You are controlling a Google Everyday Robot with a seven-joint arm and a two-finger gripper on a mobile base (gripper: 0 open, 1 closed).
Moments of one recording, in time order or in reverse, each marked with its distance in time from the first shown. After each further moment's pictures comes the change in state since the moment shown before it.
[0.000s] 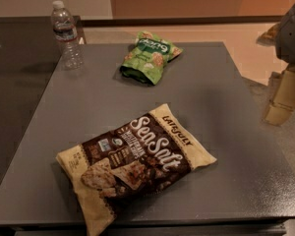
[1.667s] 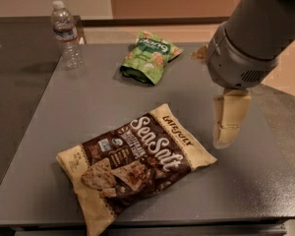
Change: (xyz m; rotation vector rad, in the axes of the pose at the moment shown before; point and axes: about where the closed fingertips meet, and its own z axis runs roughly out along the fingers) arm -0.083 0.038 0.044 -0.050 -0.051 -0.353
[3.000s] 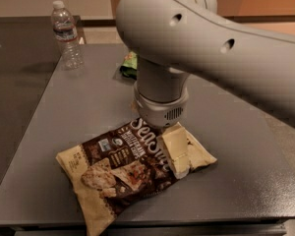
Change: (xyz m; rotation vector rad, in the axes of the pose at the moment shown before) arm -0.082 0.040 0.100 -0.257 0.081 -0.360
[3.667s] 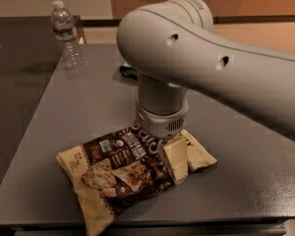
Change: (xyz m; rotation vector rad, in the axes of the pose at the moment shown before) arm -0.001 0.013 0.021 -0.040 0.007 -0.024
